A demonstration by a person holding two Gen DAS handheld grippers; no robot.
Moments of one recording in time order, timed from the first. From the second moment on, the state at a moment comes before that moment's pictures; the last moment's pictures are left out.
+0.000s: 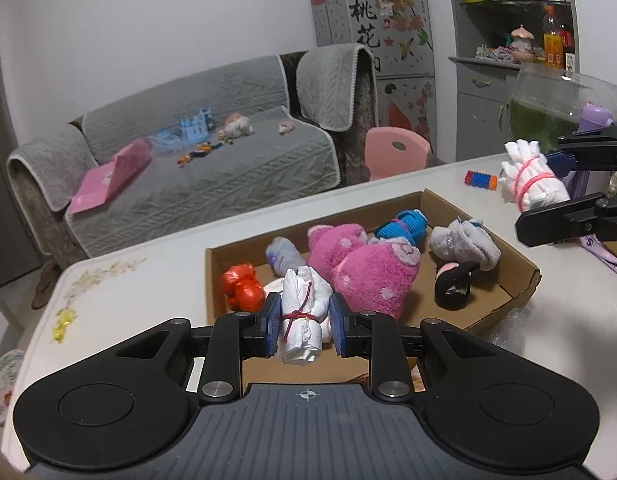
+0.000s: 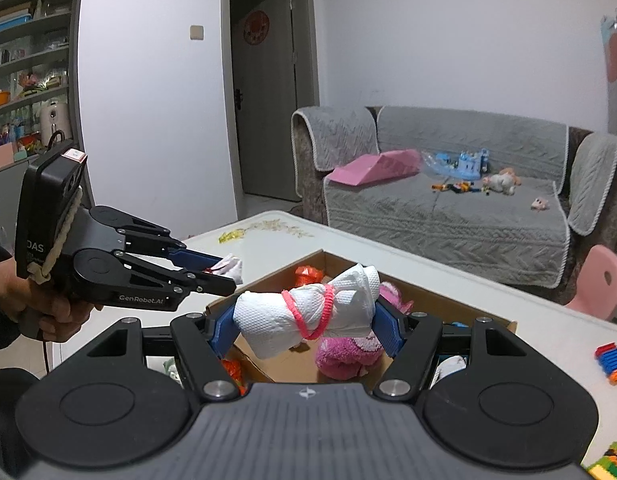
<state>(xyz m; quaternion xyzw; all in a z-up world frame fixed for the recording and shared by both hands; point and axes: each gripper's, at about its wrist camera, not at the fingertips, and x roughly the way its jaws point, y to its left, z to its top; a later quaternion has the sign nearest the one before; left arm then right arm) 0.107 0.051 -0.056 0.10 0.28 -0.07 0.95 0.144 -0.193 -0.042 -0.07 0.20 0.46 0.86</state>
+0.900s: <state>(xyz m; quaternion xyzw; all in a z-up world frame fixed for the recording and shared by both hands) 0.186 0.059 -0.114 0.09 0.35 -0.06 0.93 0.205 -0.168 -0.097 -0.16 0.28 0.41 0.85</state>
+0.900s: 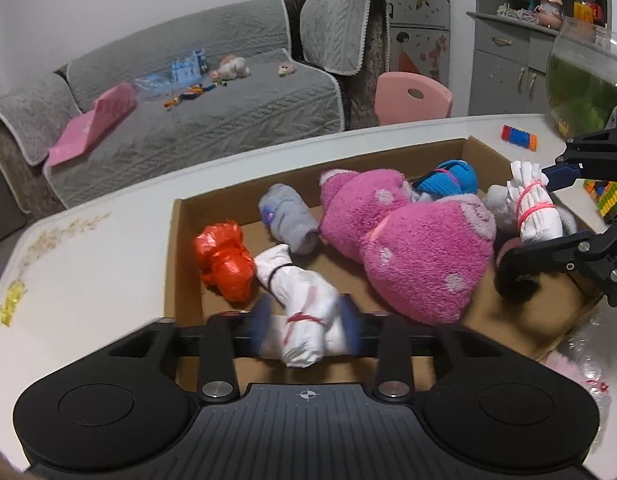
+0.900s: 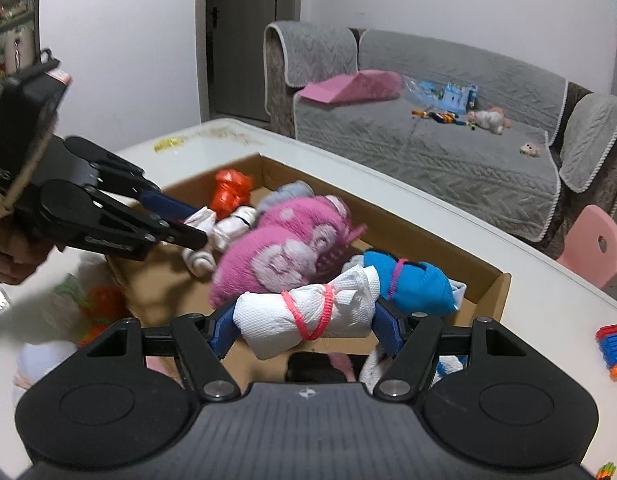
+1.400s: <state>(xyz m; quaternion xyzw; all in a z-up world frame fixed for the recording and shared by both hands) 0.159 0.065 -0.094 0.10 0.32 -0.04 0.94 0.197 -0.173 -0.079 -0.16 0.25 0.41 0.86</state>
